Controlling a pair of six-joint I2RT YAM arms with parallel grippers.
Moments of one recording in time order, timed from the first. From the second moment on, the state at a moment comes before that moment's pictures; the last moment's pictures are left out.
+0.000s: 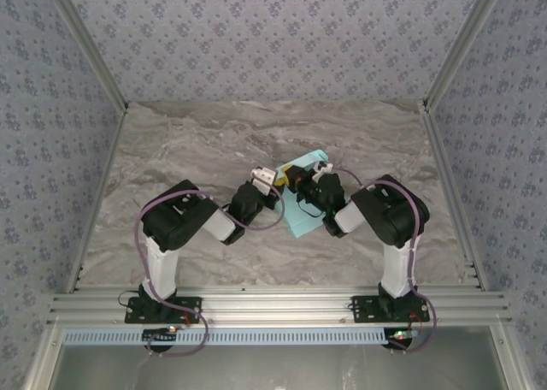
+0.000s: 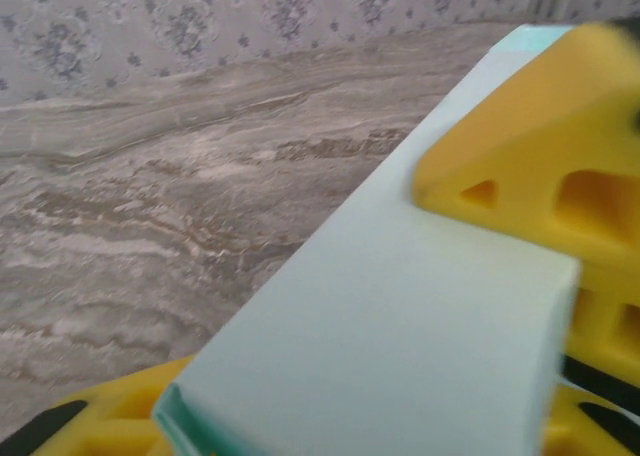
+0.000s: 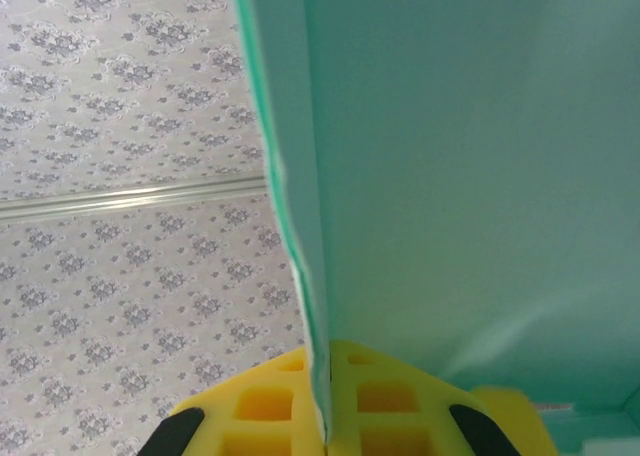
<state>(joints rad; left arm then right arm) -0.79 2.01 0.69 1.10 -0.26 -0.07 0.58 1.94 0.61 1.25 -0.16 1.62</state>
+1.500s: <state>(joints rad) -0.65 1.79 0.64 0.84 -0.22 0.02 0.13 1.30 1.06 -0.36 -0.35 0.64</state>
